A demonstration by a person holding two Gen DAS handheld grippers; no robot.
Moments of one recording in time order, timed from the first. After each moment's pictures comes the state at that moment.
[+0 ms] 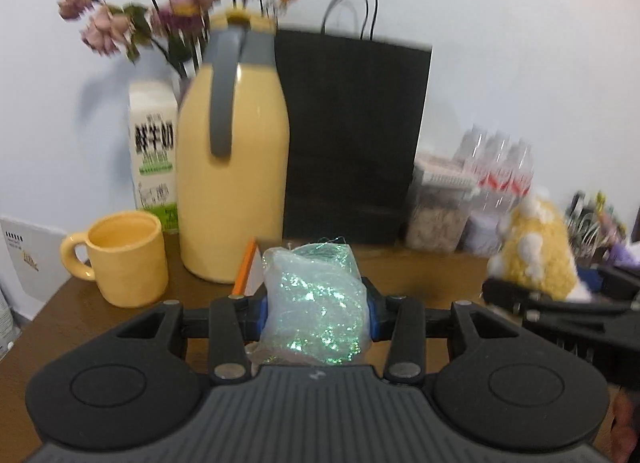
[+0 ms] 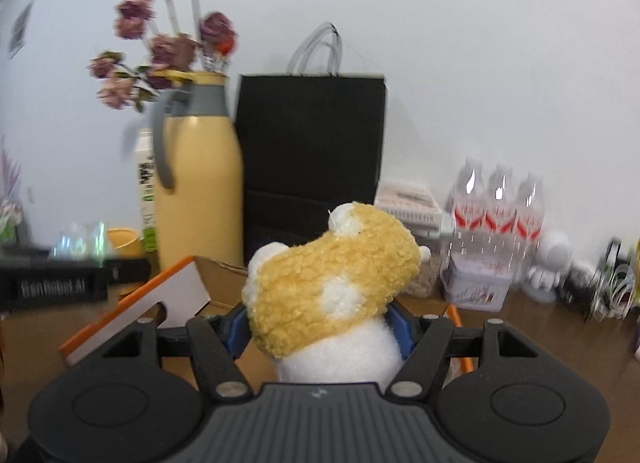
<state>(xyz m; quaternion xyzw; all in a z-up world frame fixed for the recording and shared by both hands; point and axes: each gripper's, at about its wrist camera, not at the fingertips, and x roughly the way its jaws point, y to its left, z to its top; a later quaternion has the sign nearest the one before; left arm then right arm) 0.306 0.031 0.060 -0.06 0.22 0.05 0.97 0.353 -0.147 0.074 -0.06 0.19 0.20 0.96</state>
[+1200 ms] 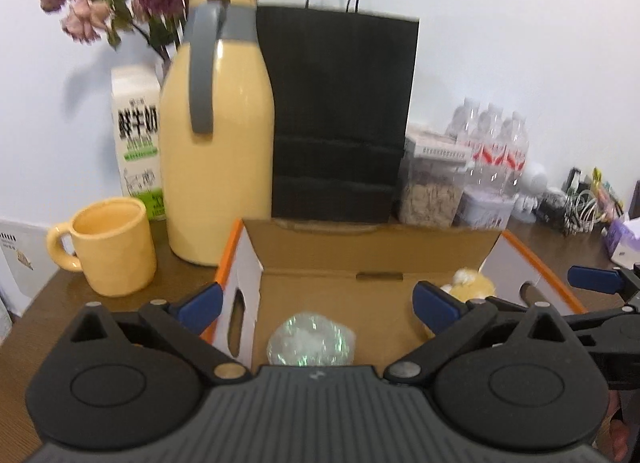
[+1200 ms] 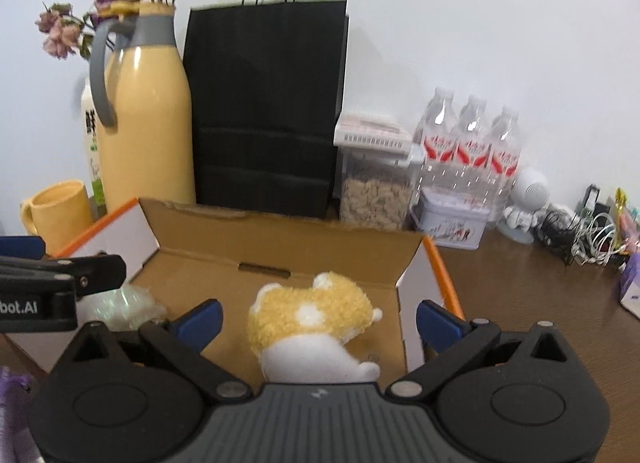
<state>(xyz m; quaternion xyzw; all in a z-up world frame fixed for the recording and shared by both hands) 0.302 0.024 0.058 -0.05 0.23 0.04 0.97 0.359 -0.154 0.049 -0.07 0.24 0.15 0.96</state>
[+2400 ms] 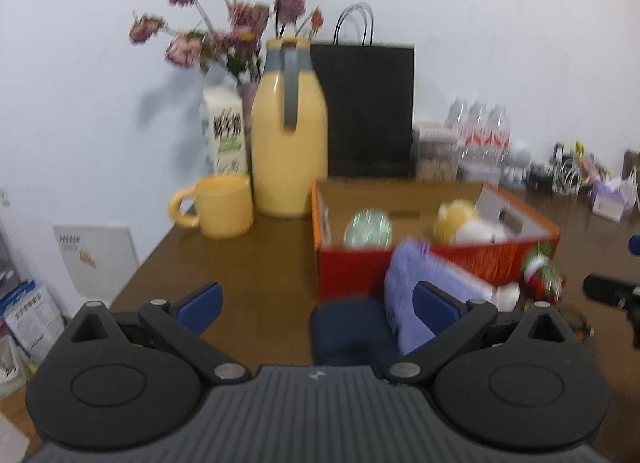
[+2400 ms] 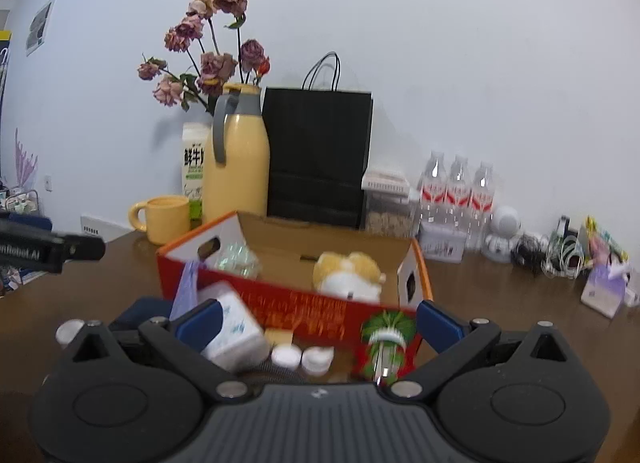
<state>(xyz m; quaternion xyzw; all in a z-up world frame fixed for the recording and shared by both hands) 0.097 0.044 0.054 -0.01 0.22 0.07 0.97 0.142 -0.222 0.062 -0.07 0.17 0.20 0.96</state>
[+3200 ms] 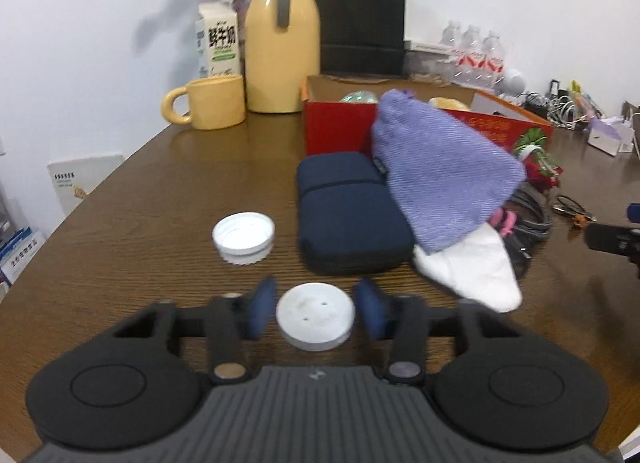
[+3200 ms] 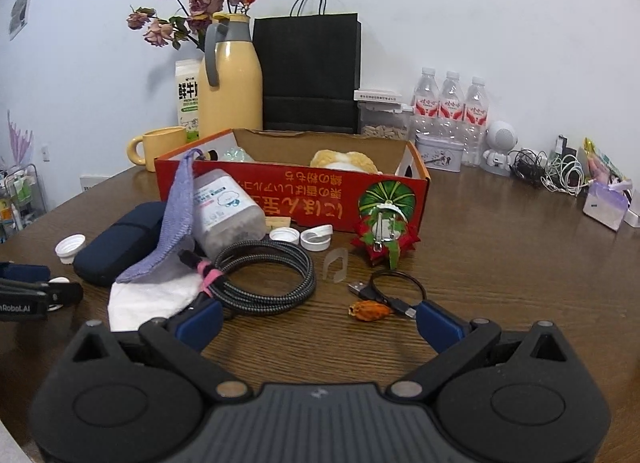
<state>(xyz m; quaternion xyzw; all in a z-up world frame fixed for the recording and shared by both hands) 0.058 0.028 -0.023 -0.01 0.29 0.06 0.95 0.128 -0.243 0.000 -0.06 0.25 0.19 0.95</state>
